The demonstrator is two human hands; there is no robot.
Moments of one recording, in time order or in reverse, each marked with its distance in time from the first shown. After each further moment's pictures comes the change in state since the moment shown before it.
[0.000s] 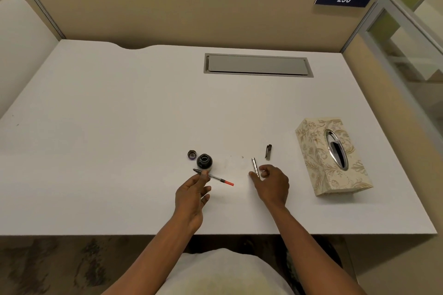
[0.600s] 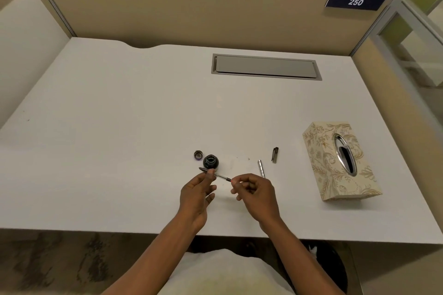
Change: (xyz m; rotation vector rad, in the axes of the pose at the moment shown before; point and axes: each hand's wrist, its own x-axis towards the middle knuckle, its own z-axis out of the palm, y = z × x) left_hand -0.003 0.007 0.000 0.026 -0.028 0.010; right_hand -0.069 -0.079 -0.031 0.463 -0.420 0.032
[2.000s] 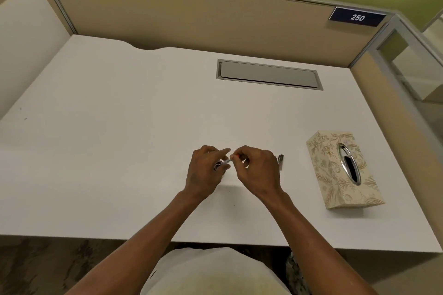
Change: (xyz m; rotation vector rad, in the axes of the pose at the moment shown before) left_hand 0.067 0.042 -0.003 1.075 -0.133 1.188; right_hand 0.048 -0.061 0.023 -0.671 0.220 -0.594
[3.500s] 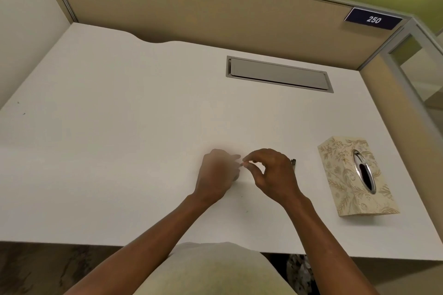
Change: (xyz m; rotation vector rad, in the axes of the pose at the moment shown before) left_hand 0.003 -0.035 0.004 -0.141 -0.088 -0.123; right_hand 0.012 0.011 0.013 -0.029 -0.083 -0.167
